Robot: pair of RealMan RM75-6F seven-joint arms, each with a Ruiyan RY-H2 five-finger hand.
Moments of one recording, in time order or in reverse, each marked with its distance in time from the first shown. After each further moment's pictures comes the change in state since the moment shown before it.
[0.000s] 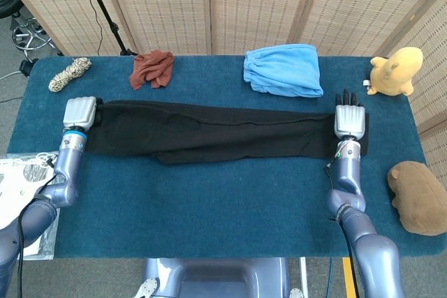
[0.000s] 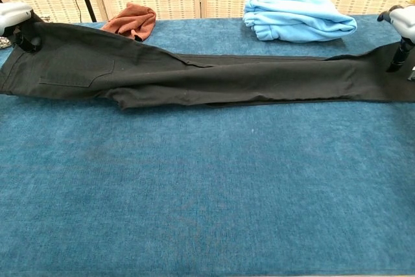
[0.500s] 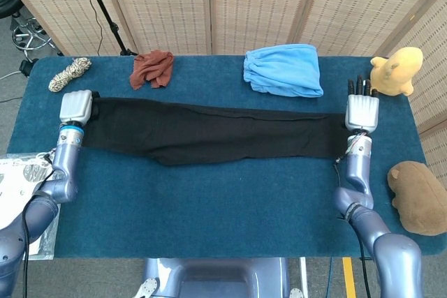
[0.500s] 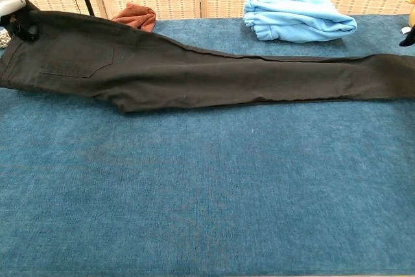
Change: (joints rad) left arm -0.023 -0.025 -0.017 0.093 0.042 0.001 -0.107; right arm -0.052 0.116 0.019 -0.186 0.015 0.150 -0.021
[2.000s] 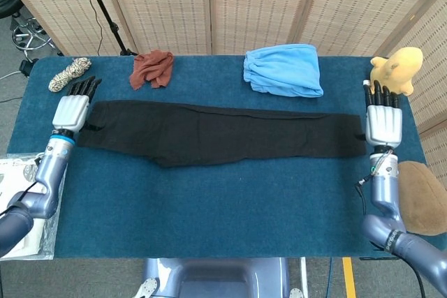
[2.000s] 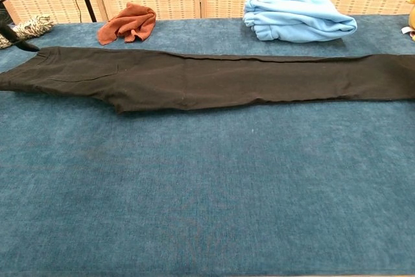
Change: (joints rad) left arm 0.128 0.160 0.122 -0.236 0.261 0.246 -0.301; right arm -0.253 0.392 -0.079 -0.750 0.006 0.257 -0.070
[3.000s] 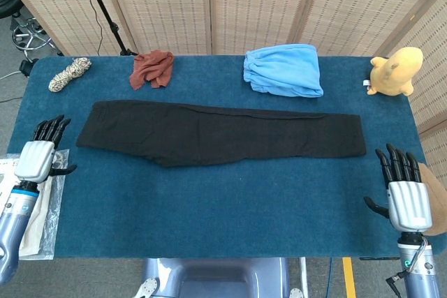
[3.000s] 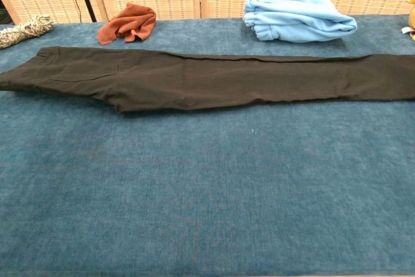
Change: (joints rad) left arm 0.314 0.124 0.132 -0.231 0.110 0.352 -0.021; right arm -0.406 0.214 -0.299 -0.439 -0.422 0.480 0.235
